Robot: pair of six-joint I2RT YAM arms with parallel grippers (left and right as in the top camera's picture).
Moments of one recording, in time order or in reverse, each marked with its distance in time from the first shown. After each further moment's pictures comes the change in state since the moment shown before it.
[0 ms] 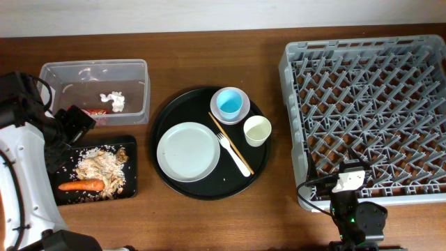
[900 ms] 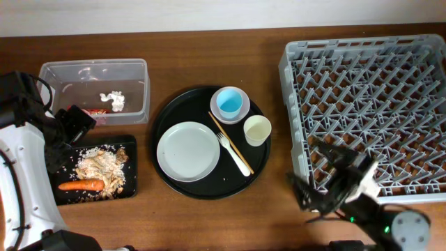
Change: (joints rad) left arm 0.000 0.000 -0.005 0.001 0.005 -0.004; right arm 0.001 0.306 0.489 0.023 -0.659 0.354
